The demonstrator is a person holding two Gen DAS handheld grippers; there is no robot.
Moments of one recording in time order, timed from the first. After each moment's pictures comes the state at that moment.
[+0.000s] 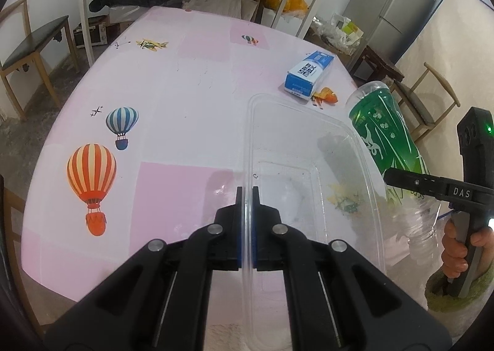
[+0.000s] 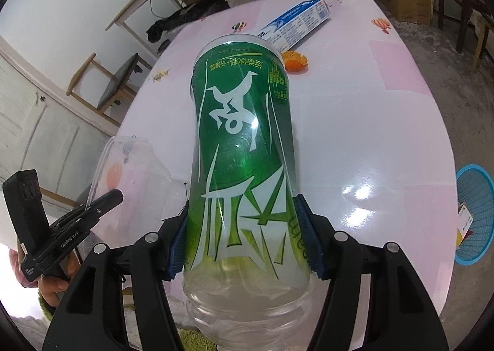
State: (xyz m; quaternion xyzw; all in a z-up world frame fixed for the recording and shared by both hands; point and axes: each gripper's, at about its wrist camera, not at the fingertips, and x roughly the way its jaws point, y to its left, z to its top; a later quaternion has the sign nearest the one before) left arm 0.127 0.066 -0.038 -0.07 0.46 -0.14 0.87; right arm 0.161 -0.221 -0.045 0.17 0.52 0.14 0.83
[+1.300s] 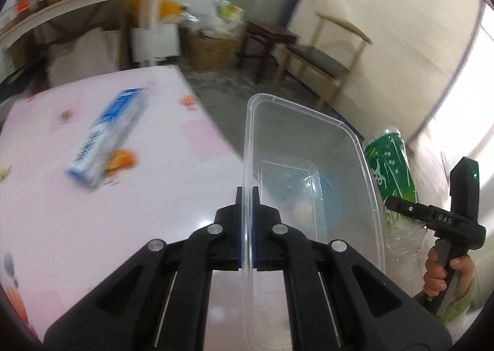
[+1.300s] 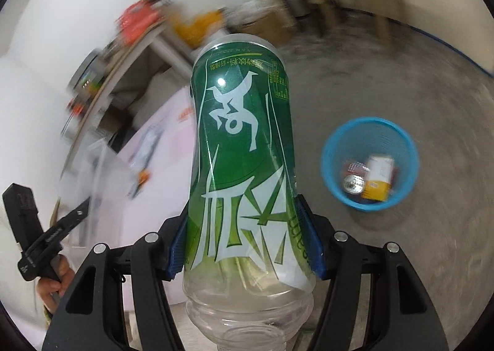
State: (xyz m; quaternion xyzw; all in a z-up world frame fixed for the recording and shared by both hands) left arm 0.139 -0.203 0.026 0.06 0.42 -0.37 0.83; right arm -0.033 -0.481 -0.047 0.39 0.37 -0.13 0.83
